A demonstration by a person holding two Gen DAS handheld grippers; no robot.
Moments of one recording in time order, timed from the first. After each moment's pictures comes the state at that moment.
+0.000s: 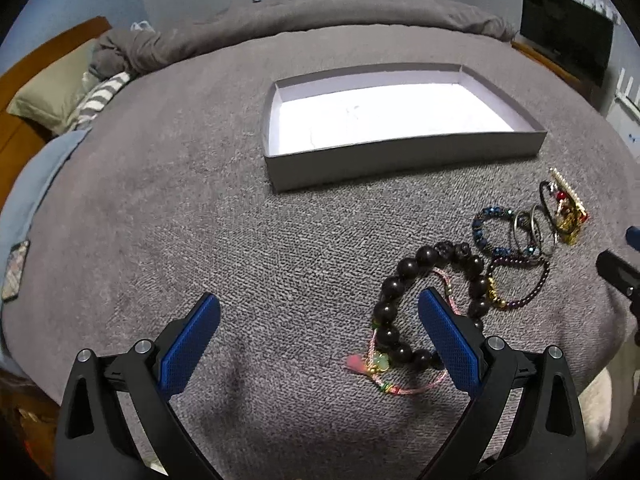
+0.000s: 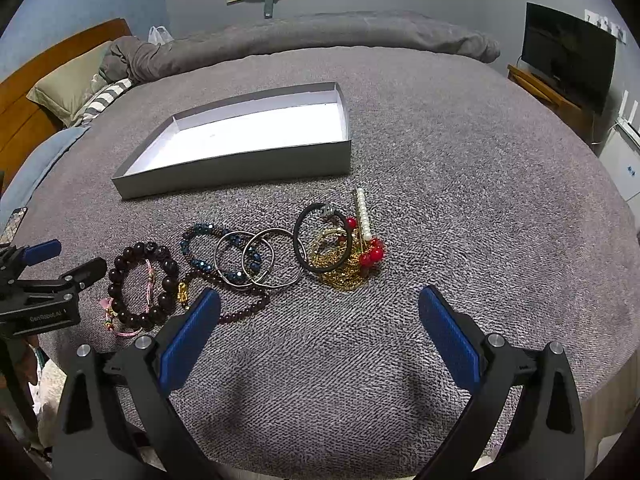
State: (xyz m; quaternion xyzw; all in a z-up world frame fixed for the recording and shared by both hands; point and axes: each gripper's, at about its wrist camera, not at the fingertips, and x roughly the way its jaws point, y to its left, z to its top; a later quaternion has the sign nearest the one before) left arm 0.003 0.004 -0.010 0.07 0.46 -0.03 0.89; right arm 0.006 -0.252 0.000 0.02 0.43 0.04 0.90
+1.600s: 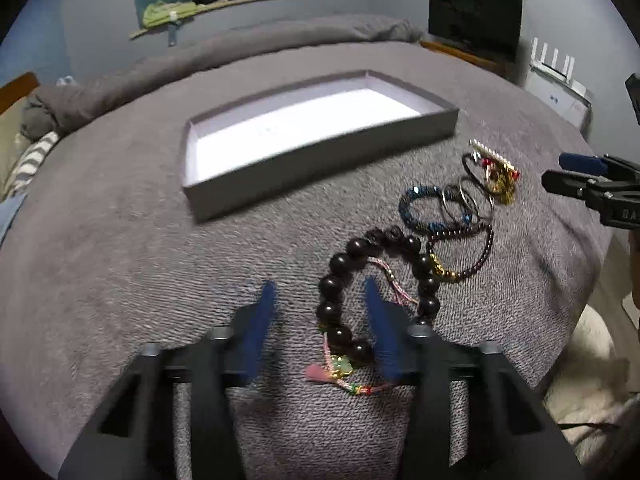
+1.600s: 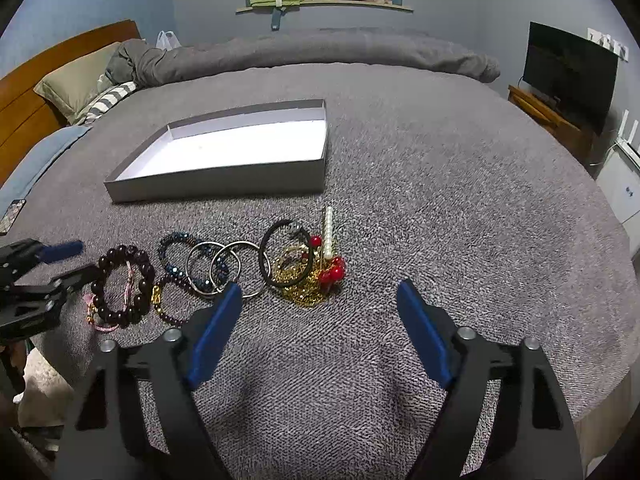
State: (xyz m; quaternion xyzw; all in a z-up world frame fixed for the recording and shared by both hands) left arm -0.011 -0.005 -0.023 0.11 0.41 -0.19 0.89; right arm 0.005 -0.278 0.004 0.00 0.40 0.05 0.92
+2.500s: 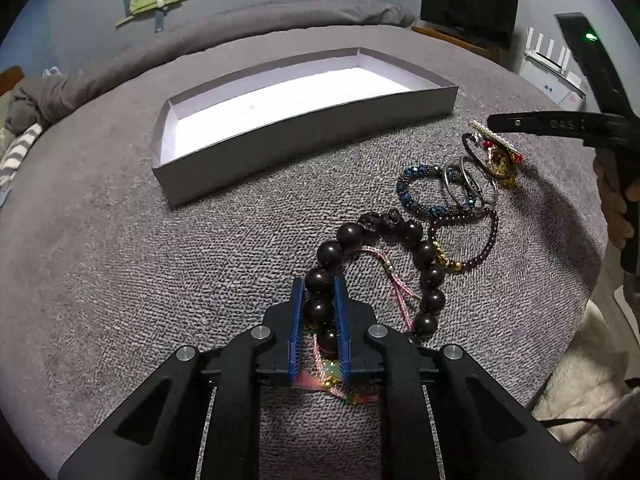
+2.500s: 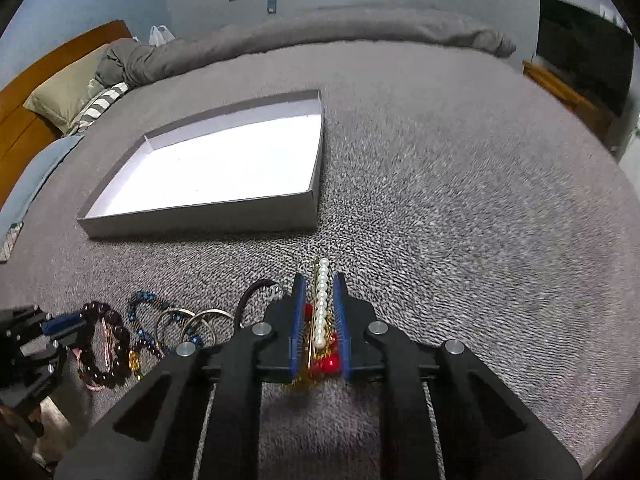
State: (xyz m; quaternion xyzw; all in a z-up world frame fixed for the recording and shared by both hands) left arm 0.000 -0.007 -0.040 0.11 0.43 -0.20 0.87; right arm 0.093 -0.289 -0.012 0.04 0.45 0.06 0.89
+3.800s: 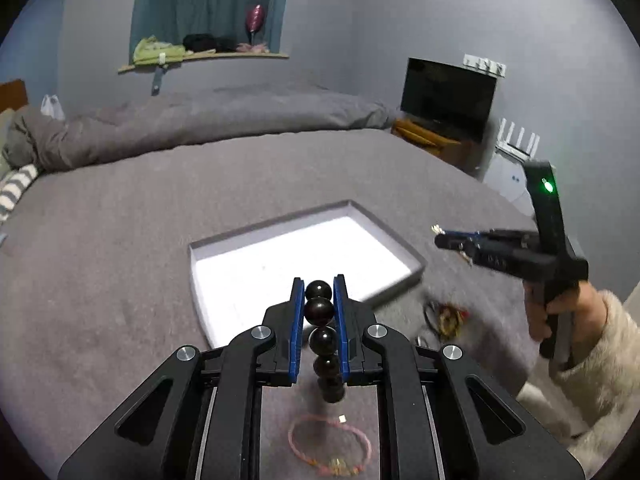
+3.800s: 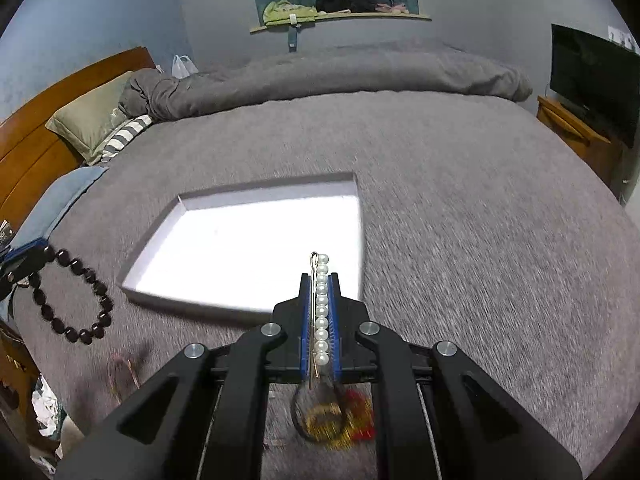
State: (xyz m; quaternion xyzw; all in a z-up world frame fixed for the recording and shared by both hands) left arm 0.050 0.018 0.098 0.02 0.31 -0.26 0.91; right arm 0.122 -0.258 0.049 0.03 0.37 0.10 0.92
